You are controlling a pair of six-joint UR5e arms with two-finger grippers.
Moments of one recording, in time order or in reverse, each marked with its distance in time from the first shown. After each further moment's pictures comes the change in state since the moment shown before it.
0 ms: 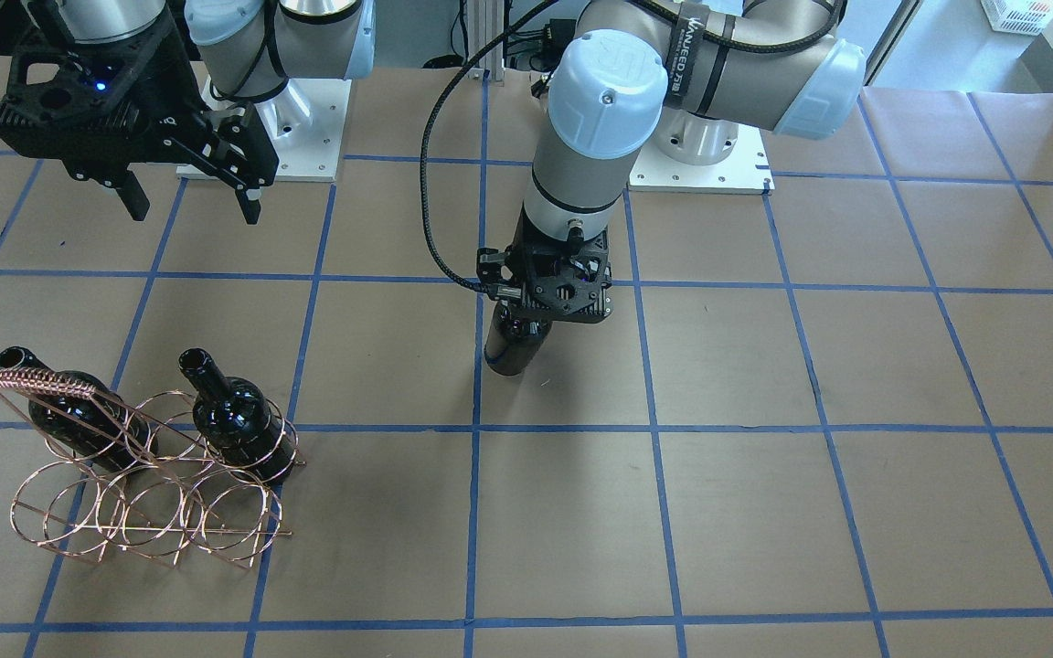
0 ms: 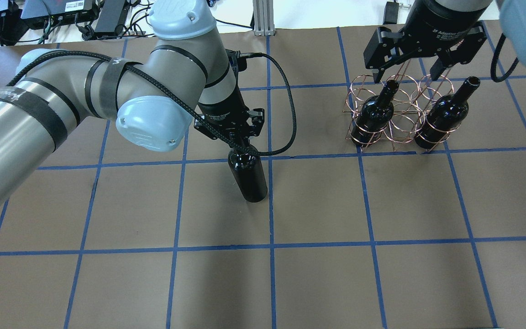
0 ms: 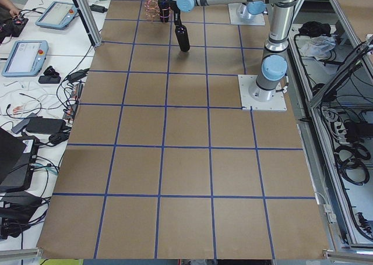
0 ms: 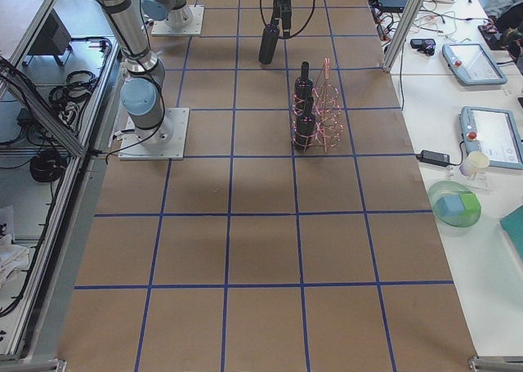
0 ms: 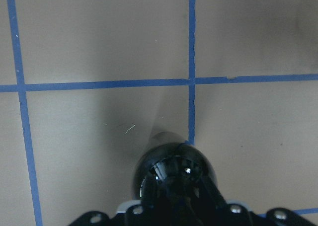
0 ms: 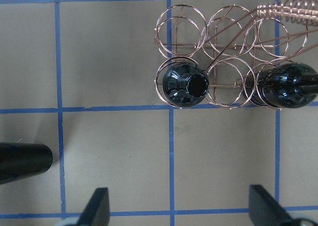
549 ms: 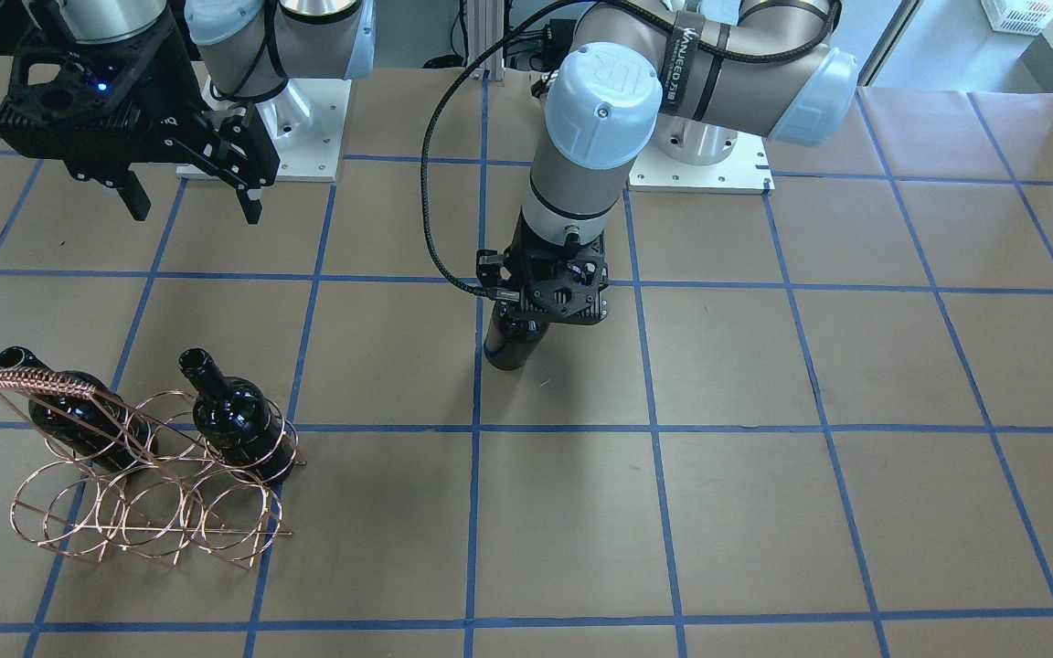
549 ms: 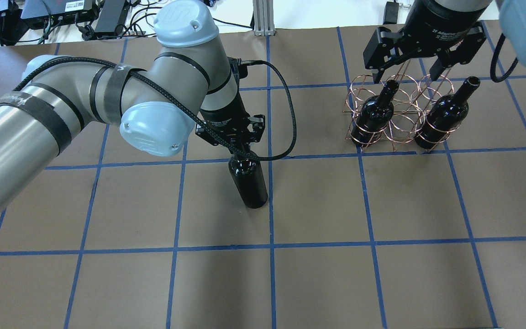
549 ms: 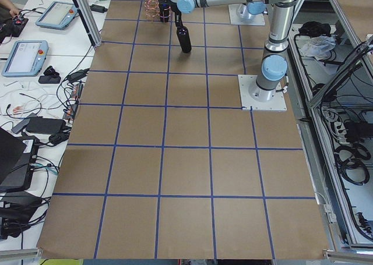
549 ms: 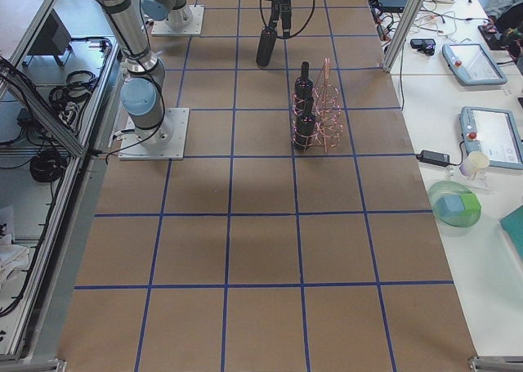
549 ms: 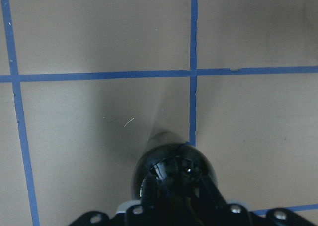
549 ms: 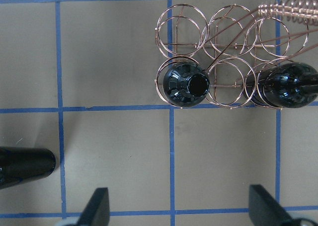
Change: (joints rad) left arm -0.002 -0.001 -0.022 0.003 -0.008 -0.003; right arm 0.001 0.000 0.001 0.001 0.001 0.000
